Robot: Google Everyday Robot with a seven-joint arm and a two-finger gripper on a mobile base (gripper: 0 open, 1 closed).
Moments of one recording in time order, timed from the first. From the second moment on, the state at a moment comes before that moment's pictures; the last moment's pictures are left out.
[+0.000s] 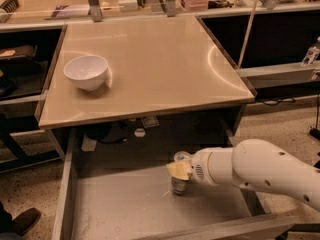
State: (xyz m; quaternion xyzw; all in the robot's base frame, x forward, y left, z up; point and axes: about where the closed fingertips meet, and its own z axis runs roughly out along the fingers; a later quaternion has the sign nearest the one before) arm 0.462 -0.059 0.677 -0.23 0.89 0.23 0.31
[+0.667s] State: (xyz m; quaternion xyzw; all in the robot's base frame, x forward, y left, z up) arm 0.451 -0.072 0.672 -0.21 0.90 0.23 0.30
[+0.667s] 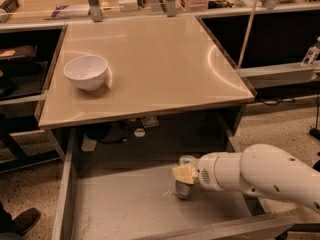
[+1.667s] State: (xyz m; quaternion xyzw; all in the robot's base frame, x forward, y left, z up) arm 0.451 -0.072 0.672 -0.21 0.90 0.23 0.30
